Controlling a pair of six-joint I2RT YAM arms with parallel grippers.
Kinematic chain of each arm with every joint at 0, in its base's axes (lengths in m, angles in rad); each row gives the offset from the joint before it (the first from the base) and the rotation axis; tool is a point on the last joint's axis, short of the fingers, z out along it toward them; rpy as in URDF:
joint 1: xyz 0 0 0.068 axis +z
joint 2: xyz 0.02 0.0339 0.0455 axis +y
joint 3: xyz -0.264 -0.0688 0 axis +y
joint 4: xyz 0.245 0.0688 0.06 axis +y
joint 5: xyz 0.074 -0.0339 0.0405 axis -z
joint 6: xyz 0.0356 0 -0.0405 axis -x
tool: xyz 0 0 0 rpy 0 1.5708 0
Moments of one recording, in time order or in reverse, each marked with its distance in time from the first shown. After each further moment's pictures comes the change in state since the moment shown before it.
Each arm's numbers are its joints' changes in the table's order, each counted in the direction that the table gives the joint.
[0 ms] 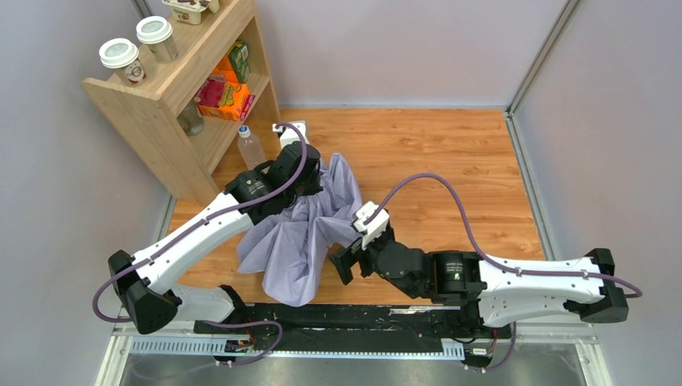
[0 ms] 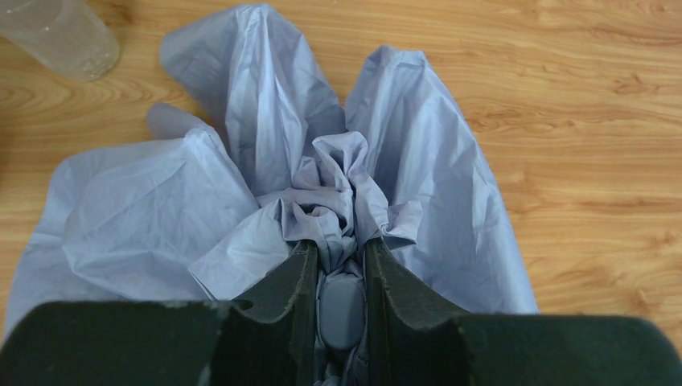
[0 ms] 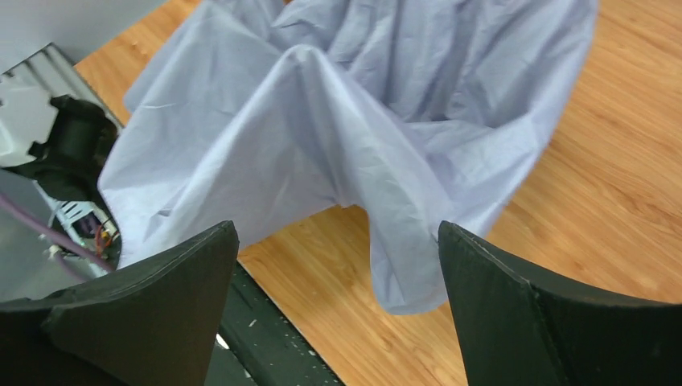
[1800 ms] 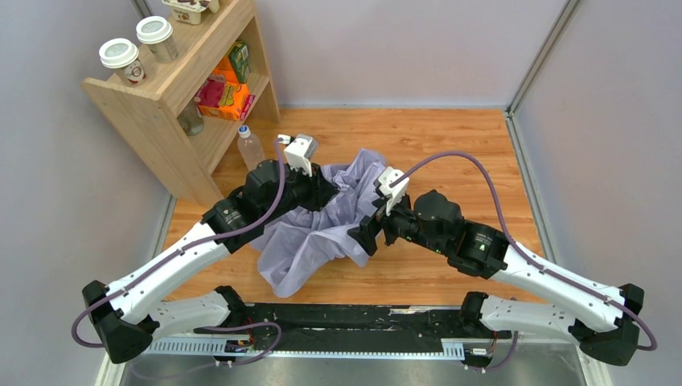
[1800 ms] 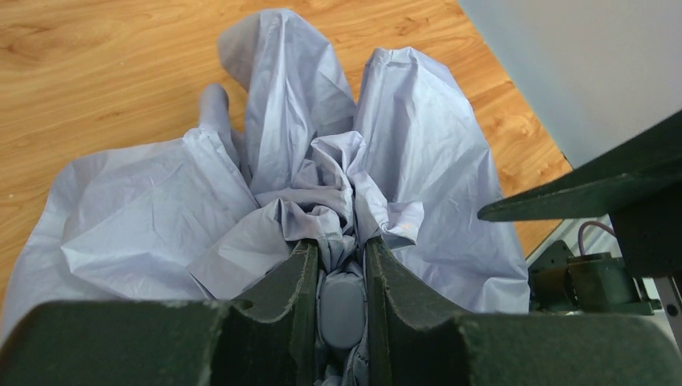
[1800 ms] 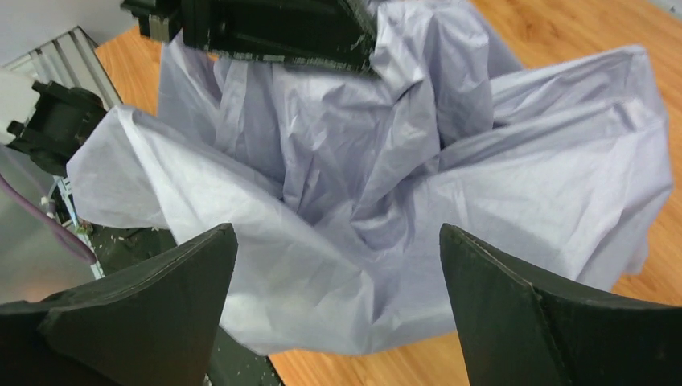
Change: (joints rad) left arm 0.004 -0.239 0.262 -0.381 0.440 -0.251; right arm -0.419 -0.108 -0.003 -0.005 -0.581 0.229
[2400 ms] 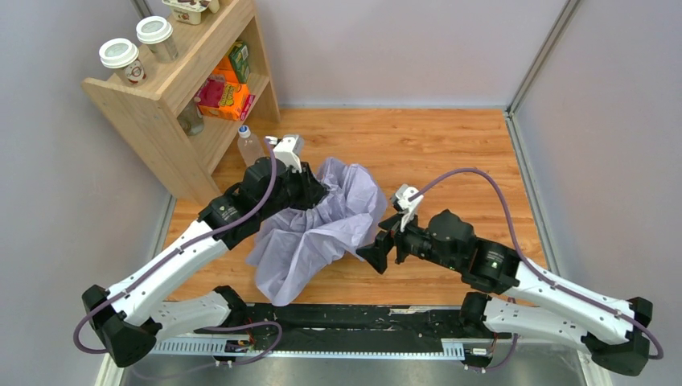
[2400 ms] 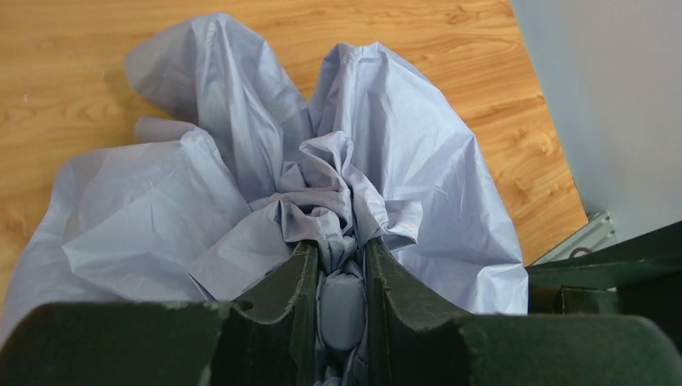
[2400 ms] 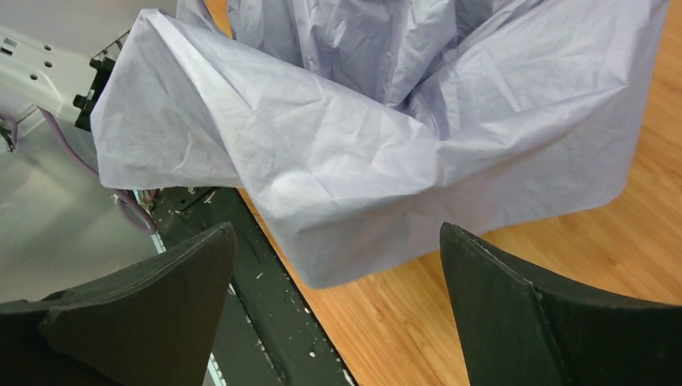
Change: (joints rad) left arm 0.063 -0.008 -0.001 0.103 -0.016 0.121; right arm 0.044 -0.192 0.181 0.021 -0.008 -0.168
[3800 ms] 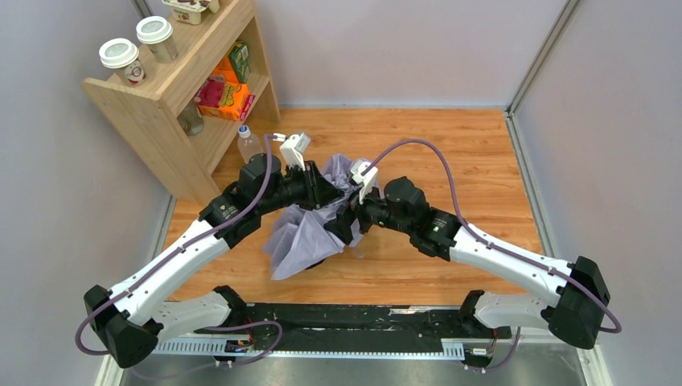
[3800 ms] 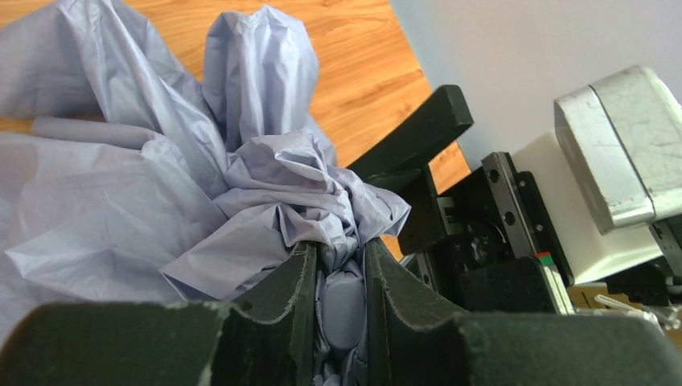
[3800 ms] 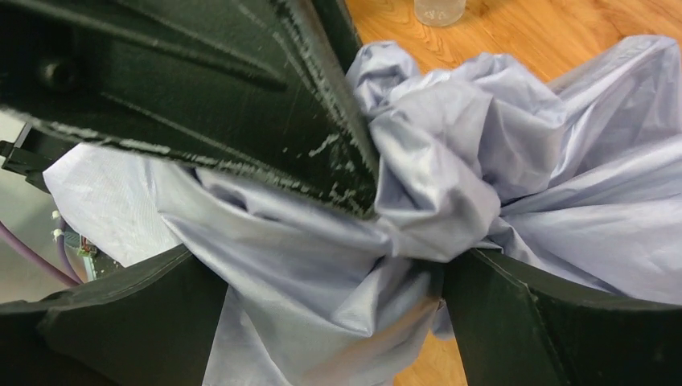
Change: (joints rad) left arm 0.031 -0.005 0.019 -0.109 0.263 0.110; right arm -0.143 0.457 -0.118 -0.343 -0.195 0.142
